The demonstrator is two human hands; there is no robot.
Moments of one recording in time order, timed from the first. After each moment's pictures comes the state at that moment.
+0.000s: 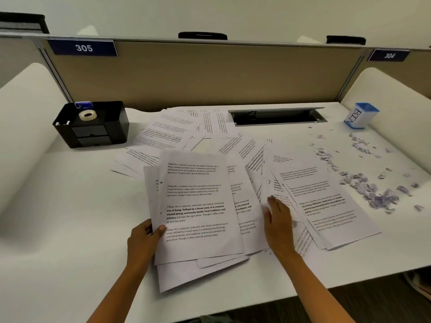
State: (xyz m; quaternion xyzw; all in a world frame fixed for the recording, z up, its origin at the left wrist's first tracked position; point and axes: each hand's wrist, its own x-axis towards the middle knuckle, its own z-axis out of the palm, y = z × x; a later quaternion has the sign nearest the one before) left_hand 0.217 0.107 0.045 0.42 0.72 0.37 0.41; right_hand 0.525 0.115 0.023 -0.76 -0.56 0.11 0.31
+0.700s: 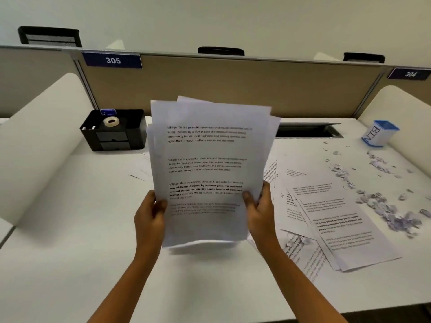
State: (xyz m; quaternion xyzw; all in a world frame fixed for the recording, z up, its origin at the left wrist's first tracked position) left_hand 0.222 0.124 0.102 0.48 0.58 0.58 0.32; right_hand 0.435 0.132 0.122 -0.57 -0.51 0.34 0.55
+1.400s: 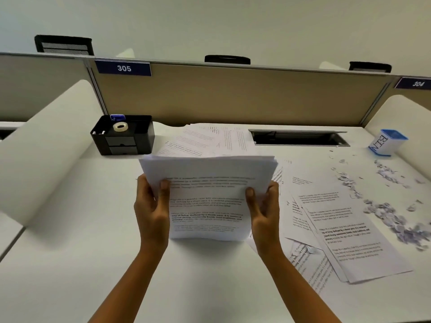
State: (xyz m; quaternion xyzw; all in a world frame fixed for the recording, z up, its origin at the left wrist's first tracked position) left_hand 0.234 0.125 0.158 0.48 0.48 0.69 0.26; right_hand 0.420 0.126 0.143 -0.46 -0.51 0.38 0.63
